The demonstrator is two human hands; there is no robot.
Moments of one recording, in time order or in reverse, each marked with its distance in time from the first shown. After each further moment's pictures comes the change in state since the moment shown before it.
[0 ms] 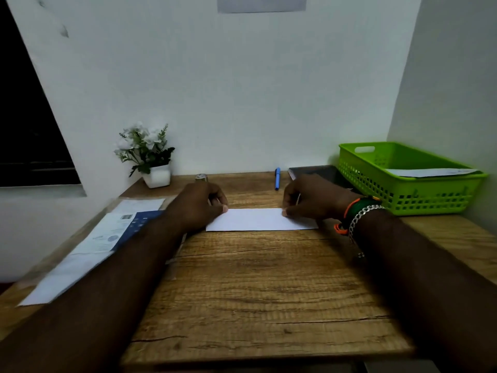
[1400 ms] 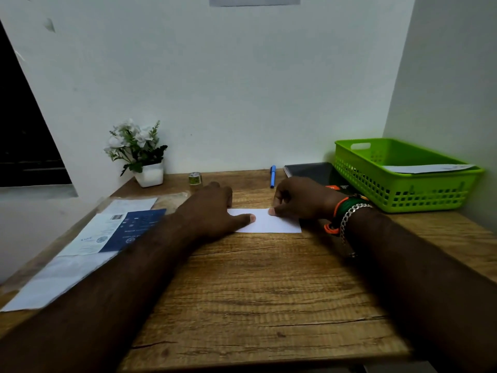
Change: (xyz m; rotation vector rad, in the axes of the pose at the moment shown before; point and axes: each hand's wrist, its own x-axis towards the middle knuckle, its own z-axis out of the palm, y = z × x) left_hand -0.004 0.039 0.016 0.363 -0.168 0.035; right_hand 0.006 -0.004 0.012 0.069 -0.082 0.096
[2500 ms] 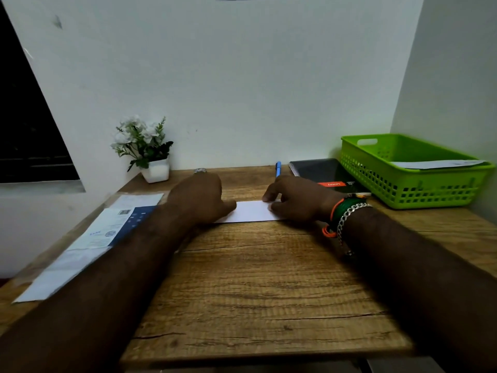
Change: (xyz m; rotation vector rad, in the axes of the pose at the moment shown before) left_hand 0.001 -0.020 -0.015 0.136 0.140 -0.046; right_hand -0.003 -0.017 0.008 -0.132 0.020 -0.161
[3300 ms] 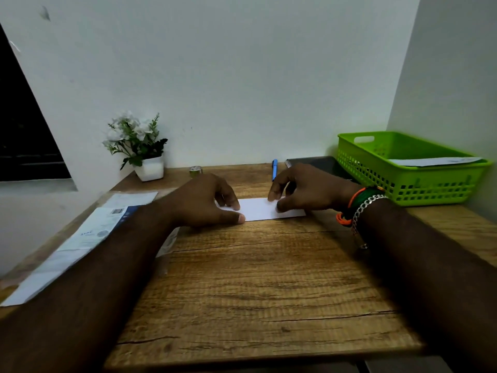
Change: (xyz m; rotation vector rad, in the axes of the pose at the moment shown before) left_hand 0.000 -0.010 0.000 -0.451 -0.191 0.277; right_hand -0.007 0.020 -0.017 0.289 0.023 -0.014
